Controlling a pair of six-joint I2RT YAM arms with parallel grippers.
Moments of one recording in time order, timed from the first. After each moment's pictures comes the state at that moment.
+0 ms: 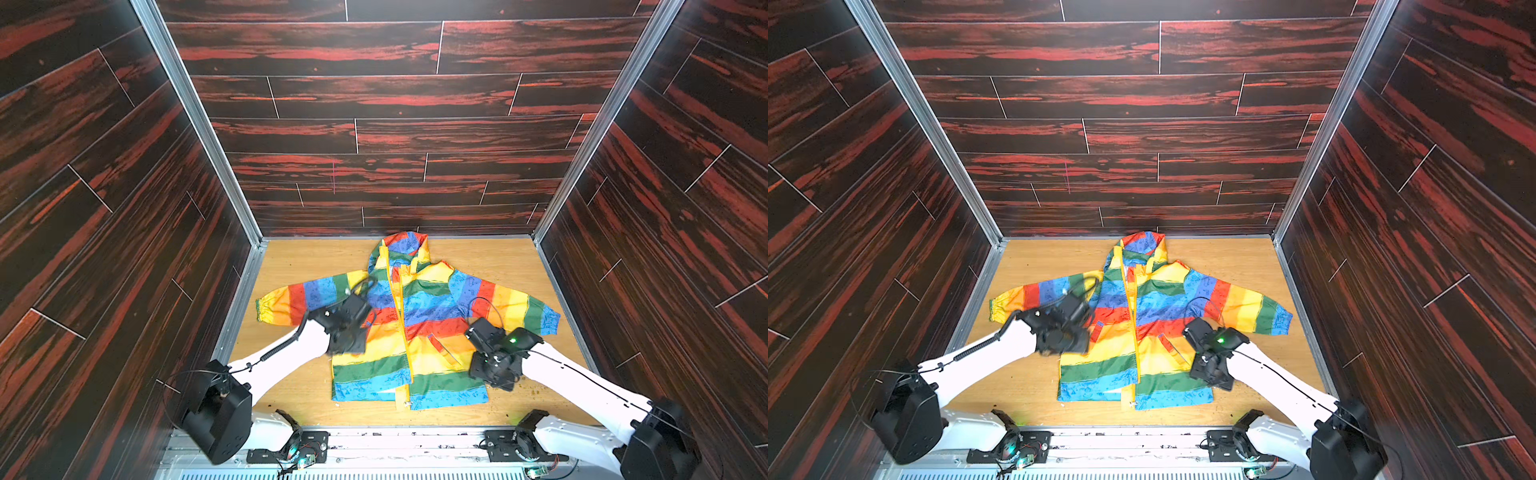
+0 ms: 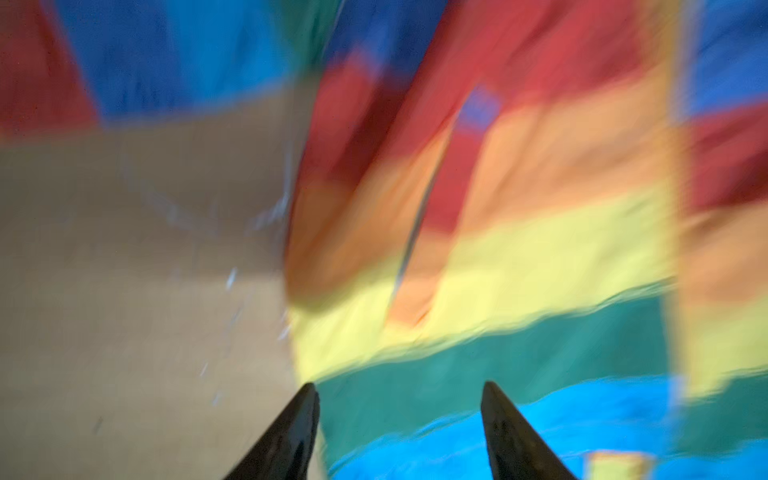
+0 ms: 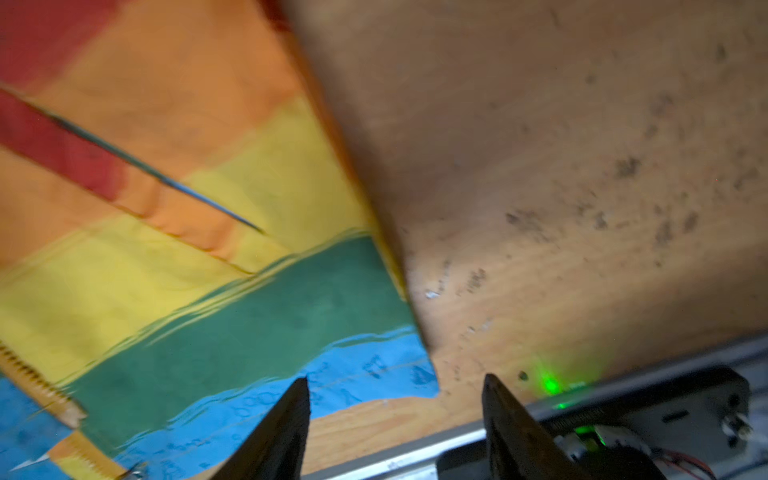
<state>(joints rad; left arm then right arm) -0.64 1.35 0.87 -0.90 -0.13 -0.61 0.65 1.14 0.73 -1.12 0.10 0.97</state>
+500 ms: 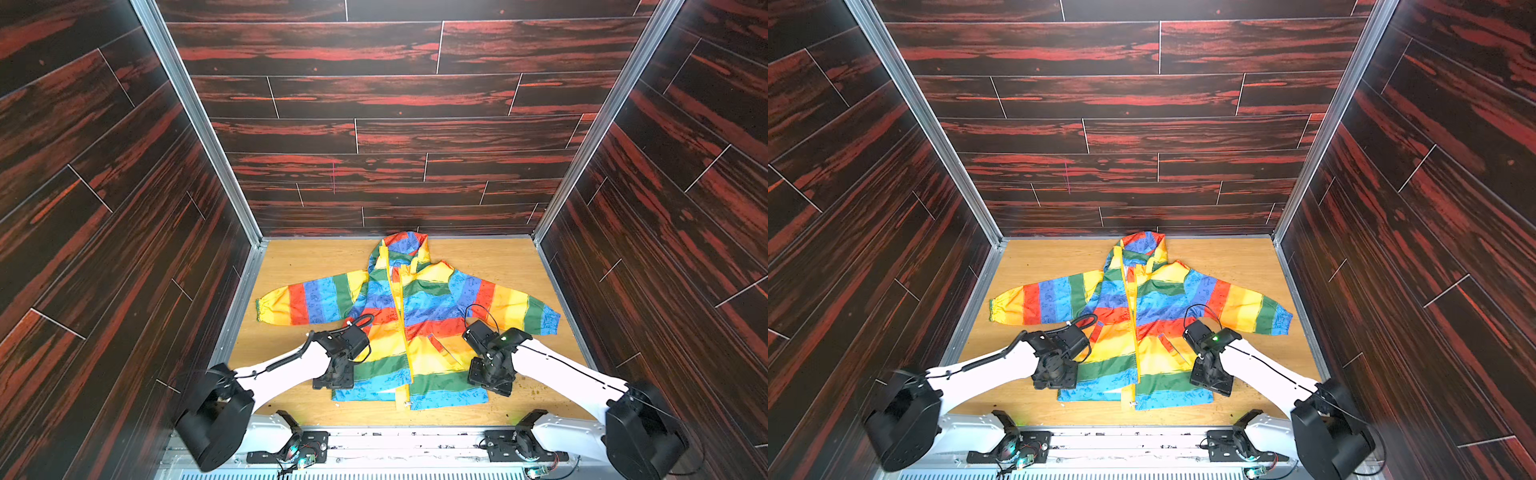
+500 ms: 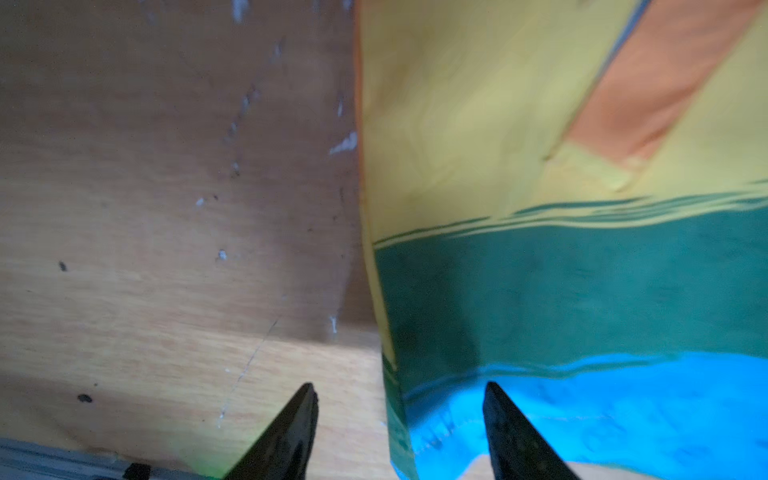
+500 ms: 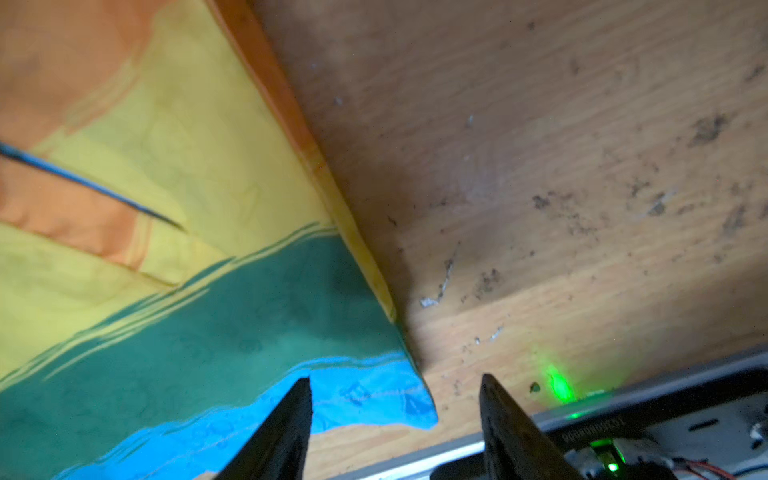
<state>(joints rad) -0.71 1.36 0.69 -0.92 -0.12 -0.79 0.60 1.25 0.66 -1.01 0.03 0.91</state>
